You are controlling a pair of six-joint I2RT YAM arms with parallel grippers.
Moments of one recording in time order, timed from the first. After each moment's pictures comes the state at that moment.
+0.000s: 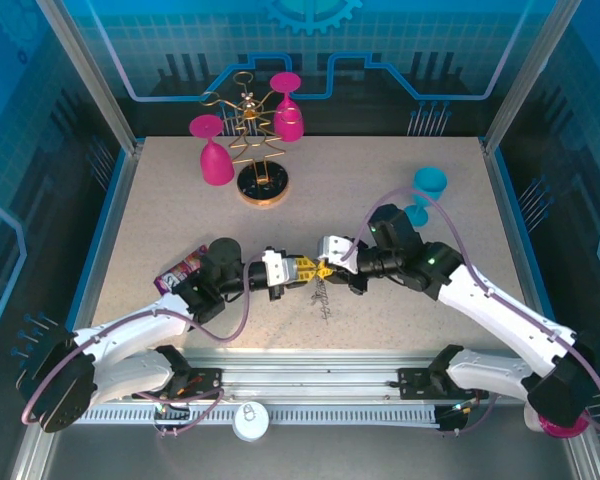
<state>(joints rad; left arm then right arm) -0.70 1.08 0.53 0.39 0.59 0.40 0.72 1.12 1.00 -0.59 -0.51 -0.60</state>
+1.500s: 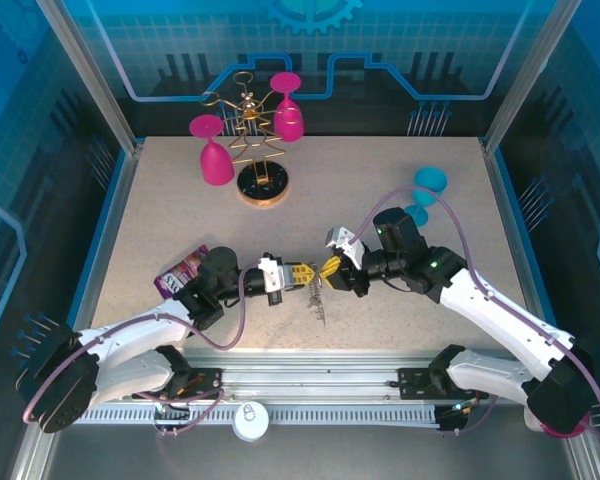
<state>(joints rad) -0.71 1.07 0.43 0.56 0.59 0.36 0.65 1.08 0.88 -0.48 -0.63 -0.24</state>
